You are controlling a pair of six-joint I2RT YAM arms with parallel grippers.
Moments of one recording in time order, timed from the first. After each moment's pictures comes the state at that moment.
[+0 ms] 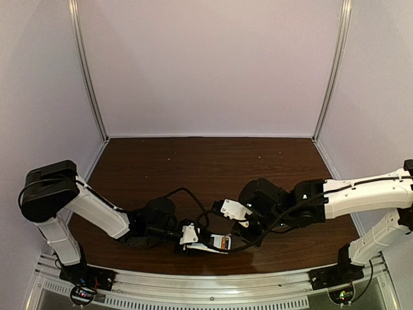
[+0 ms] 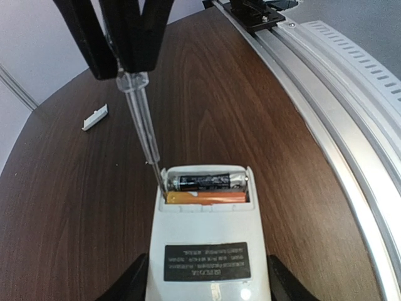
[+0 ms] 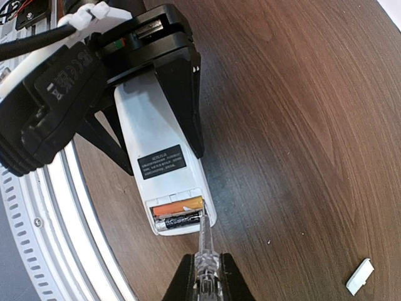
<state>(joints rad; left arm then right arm) -1.09 1.74 0.54 0.67 0.42 0.61 1.24 1.40 0.98 -0.53 0.11 0.02</state>
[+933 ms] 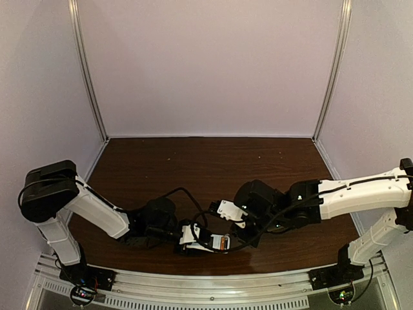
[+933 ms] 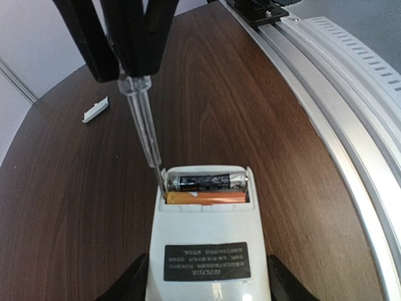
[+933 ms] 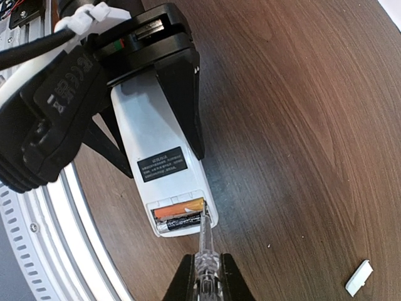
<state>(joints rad) -1.09 1.73 0.54 0.65 0.40 0.60 1.25 1.44 1.01 -0.53 0.13 0.03</state>
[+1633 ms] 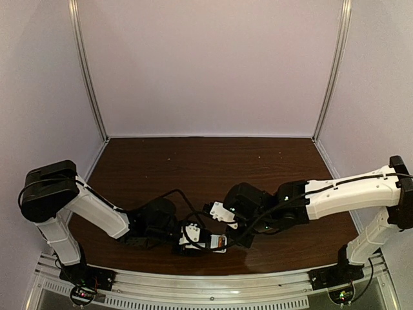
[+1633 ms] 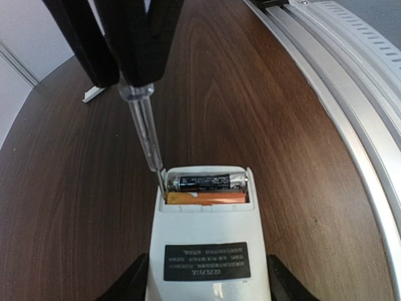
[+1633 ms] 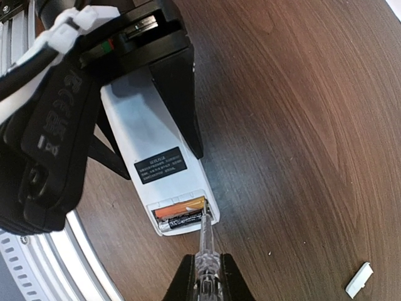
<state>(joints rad) -1.09 1.73 0.54 0.61 0.35 0.60 1.26 1.53 1.06 -0.55 0.16 0.04</state>
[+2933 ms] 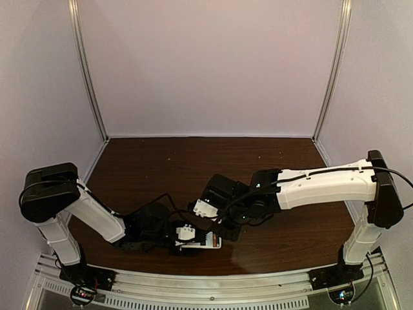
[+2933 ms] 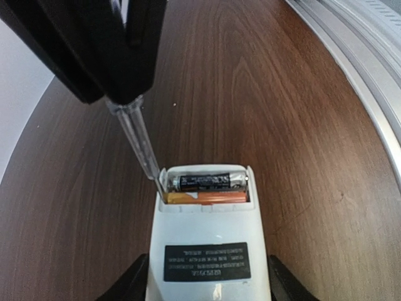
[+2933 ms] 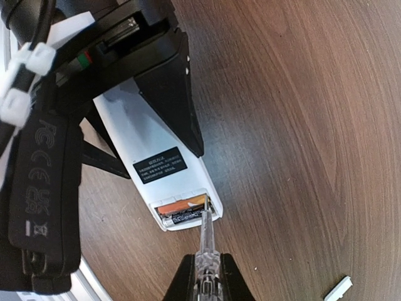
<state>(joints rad) -1.09 1.73 0.46 0.74 0.21 0.58 1.24 1.75 1.34 -0.74 0.15 -0.03</state>
